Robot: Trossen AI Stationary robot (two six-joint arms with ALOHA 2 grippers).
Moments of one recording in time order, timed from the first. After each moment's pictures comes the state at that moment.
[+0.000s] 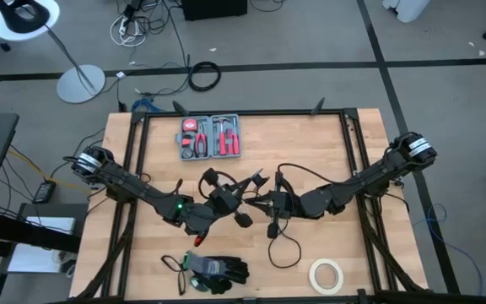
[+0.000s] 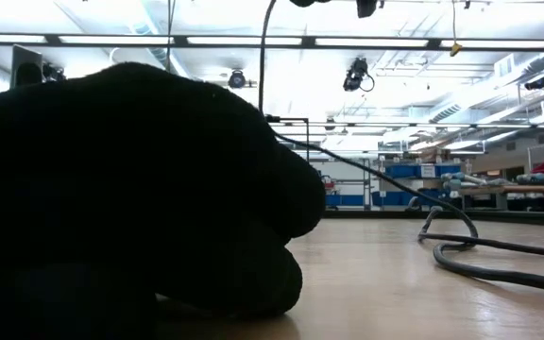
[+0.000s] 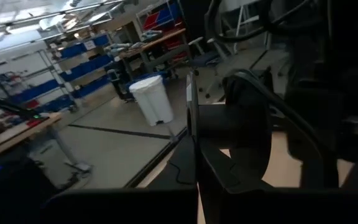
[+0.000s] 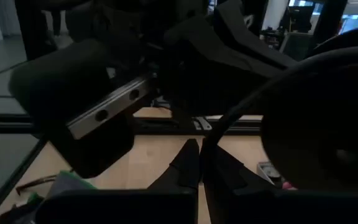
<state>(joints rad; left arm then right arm) -0.45 1.66 1.17 0.43 -1.16 0.22 0.44 1.53 0.90 0.56 0.61 -0.05</state>
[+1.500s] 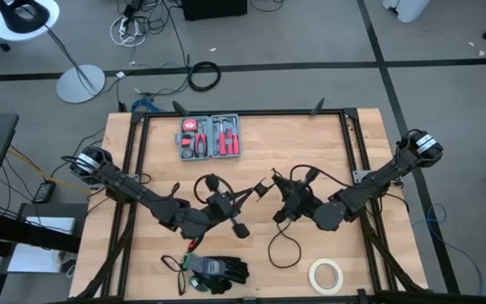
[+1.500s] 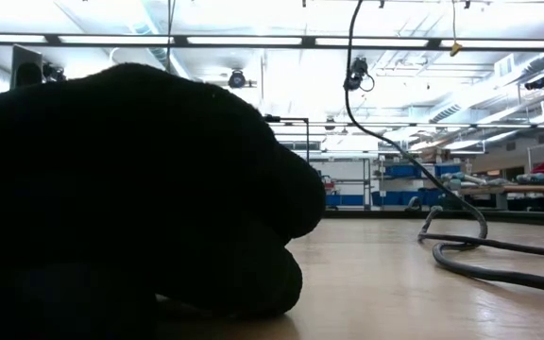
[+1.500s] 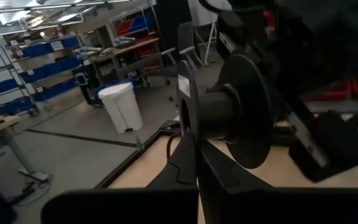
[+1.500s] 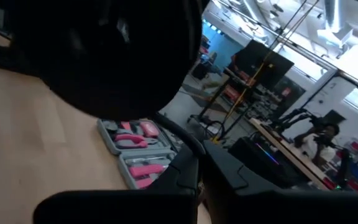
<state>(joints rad) -0.50 1.64 1.17 0.41 -1.08 0.15 0.57 1.43 0.90 0.37 1.33 -0.42</state>
